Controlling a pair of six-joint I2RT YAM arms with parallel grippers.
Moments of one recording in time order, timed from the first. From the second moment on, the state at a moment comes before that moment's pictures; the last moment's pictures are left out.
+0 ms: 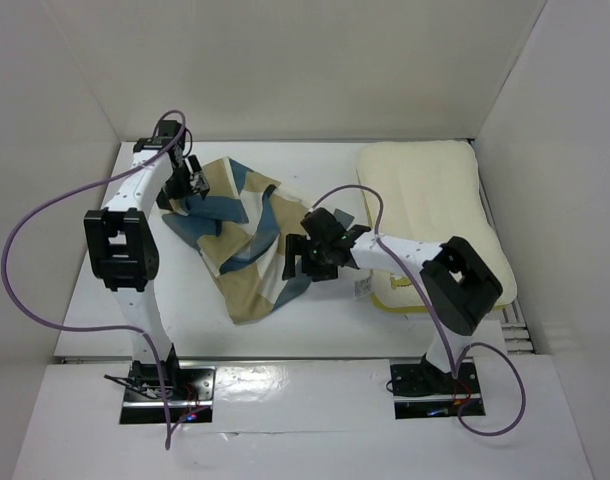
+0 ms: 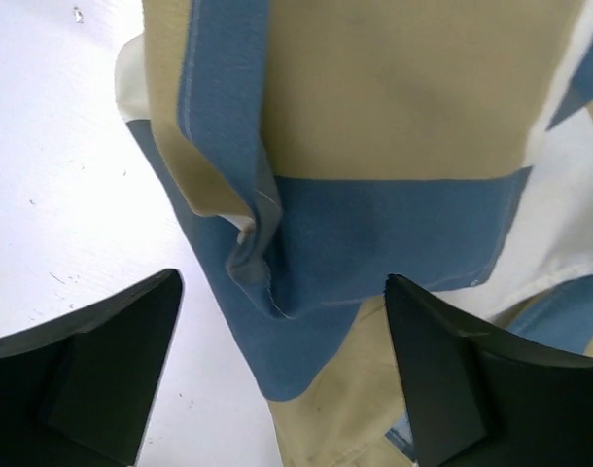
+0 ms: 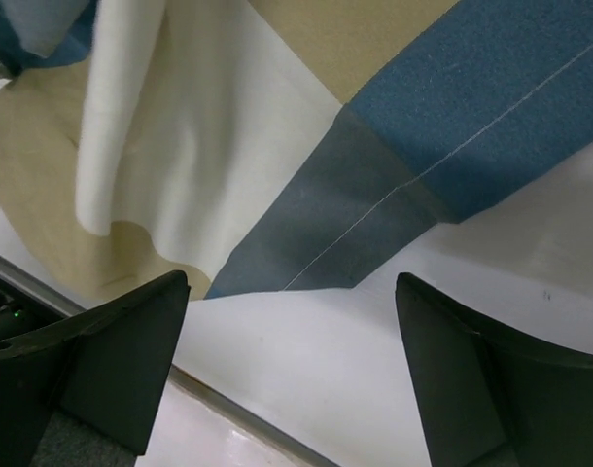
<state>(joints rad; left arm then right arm) 0.01 2.00 1.81 -0.97 -0.17 -0.46 0.76 1.70 1.07 -0.33 -0.14 0.73</state>
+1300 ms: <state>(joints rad) 0.28 2.23 2.36 -0.84 0.06 -0.61 0.84 1.61 1.02 -0.50 0.13 0.75</state>
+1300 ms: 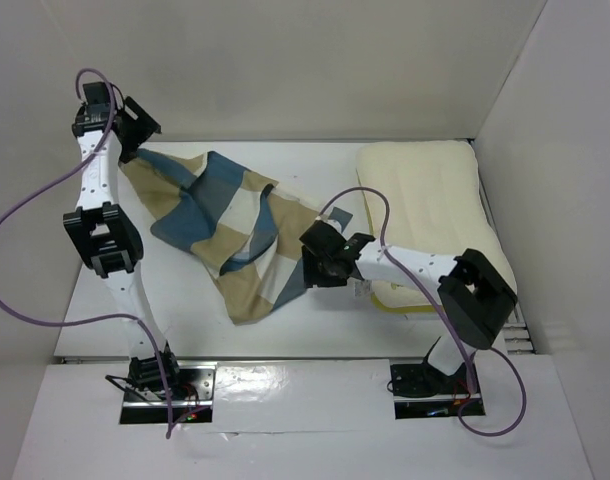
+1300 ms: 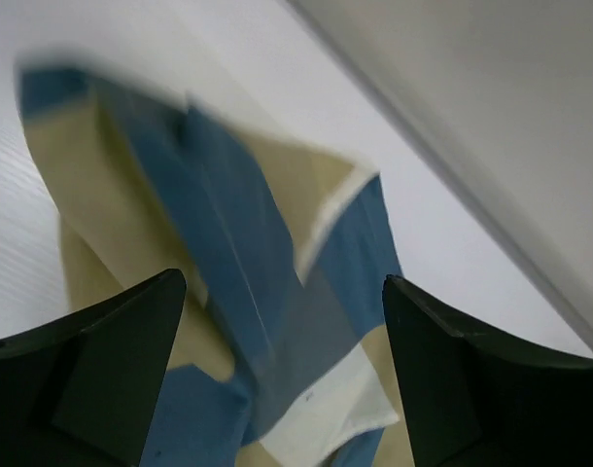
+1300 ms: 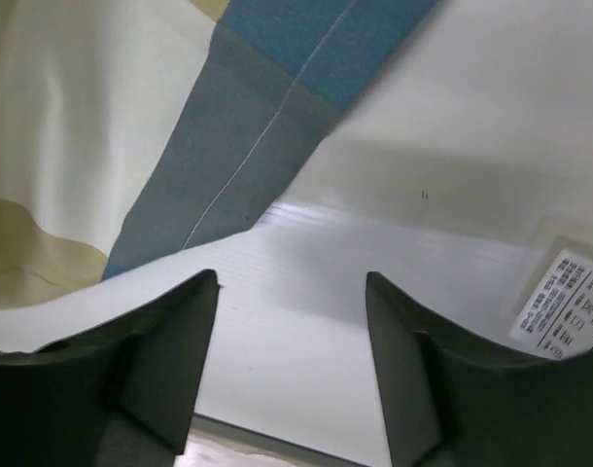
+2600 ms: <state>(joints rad) -0.04 1.70 1.22 -0.74 0.11 -0.48 0.97 1.91 1.24 -0.46 0.09 0.70</state>
